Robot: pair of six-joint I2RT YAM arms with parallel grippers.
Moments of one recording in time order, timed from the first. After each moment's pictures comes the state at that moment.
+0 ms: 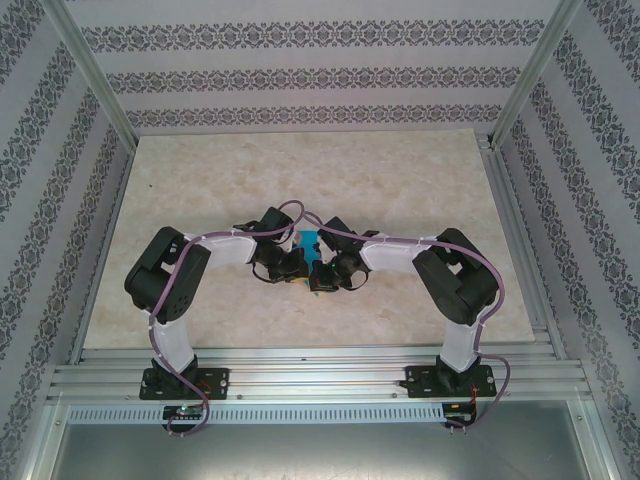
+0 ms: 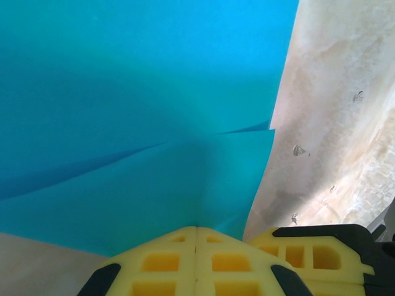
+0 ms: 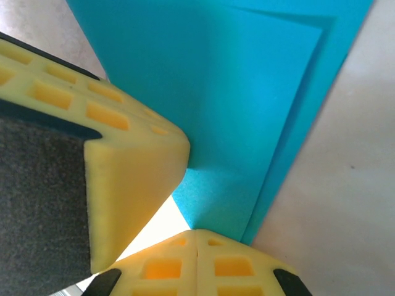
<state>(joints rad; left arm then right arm) -0.54 1.85 0.99 -0.34 0.56 -0.71 0.72 1.86 1.02 -0.38 -0.48 0.60</state>
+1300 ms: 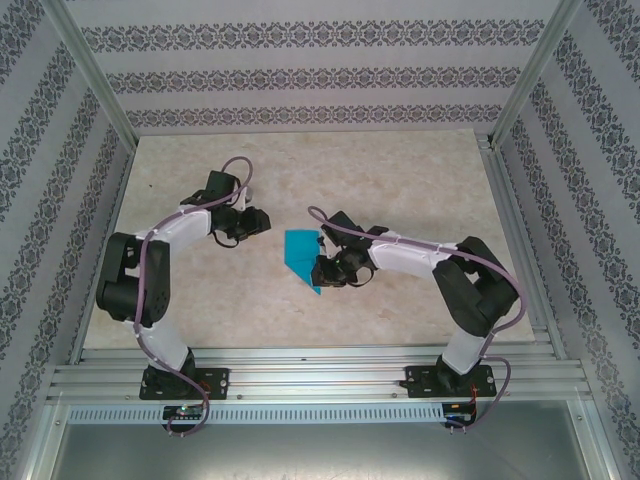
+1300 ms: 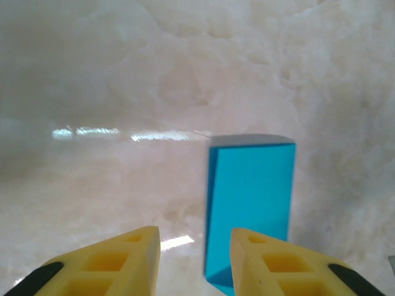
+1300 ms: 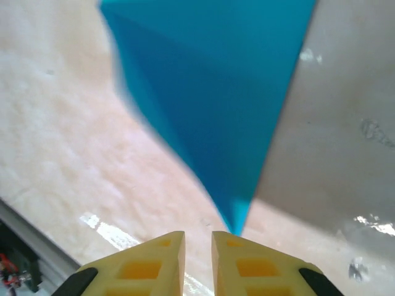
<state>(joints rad) -0.21 1.72 1.10 -0.42 0.47 -0.51 0.72 1.73 1.04 -0.48 -0.41 0.59</state>
